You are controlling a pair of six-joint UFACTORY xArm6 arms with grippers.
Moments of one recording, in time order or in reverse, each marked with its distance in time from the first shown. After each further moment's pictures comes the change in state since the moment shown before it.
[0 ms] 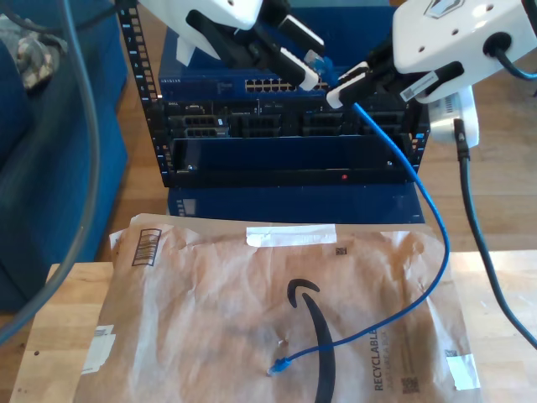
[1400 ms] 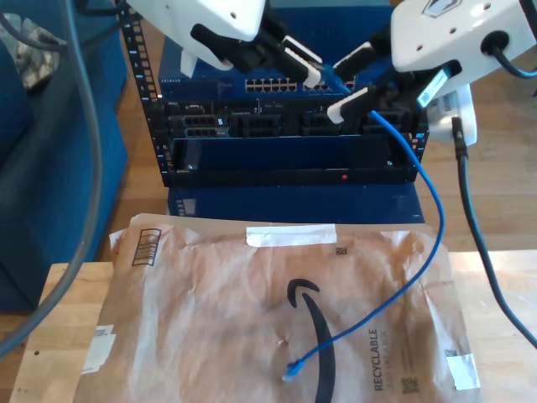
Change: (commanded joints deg) left arm 0.1 -1.1 3.6 -0.5 -3.1 -0.1; right arm -0.2 0.4 -1.8 0.0 -0.3 -0.4
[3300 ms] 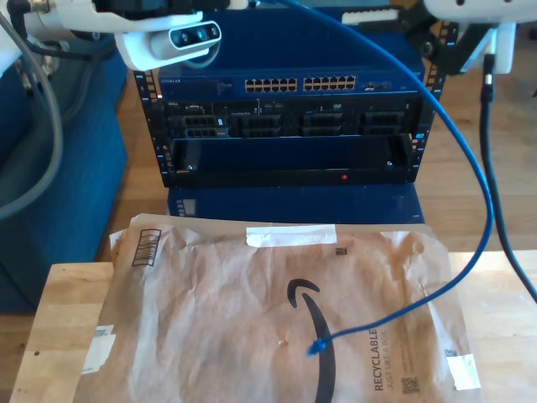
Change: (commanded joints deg) left arm 15.2 16.7 3.2 -40.9 32.0 -10.8; right arm 13.6 -20.7 9.8 -4.5 -30.0 -30.9
